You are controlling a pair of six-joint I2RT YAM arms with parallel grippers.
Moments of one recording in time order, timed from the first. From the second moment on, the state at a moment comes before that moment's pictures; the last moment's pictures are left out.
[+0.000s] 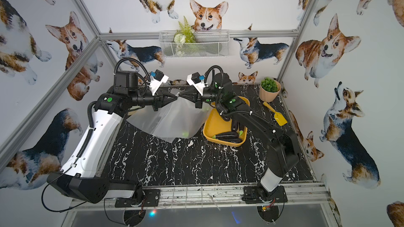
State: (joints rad) left arm -0.25 1.39 1.63 -0.88 0.85 0.24; right arm 0.64 1.65 1.48 0.16 -0.88 -0.05
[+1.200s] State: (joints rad) left arm -0.24 1.33 1.52 -0.83 0.79 0.23; right arm 0.62 1.64 1.47 0.17 -0.84 -0.02
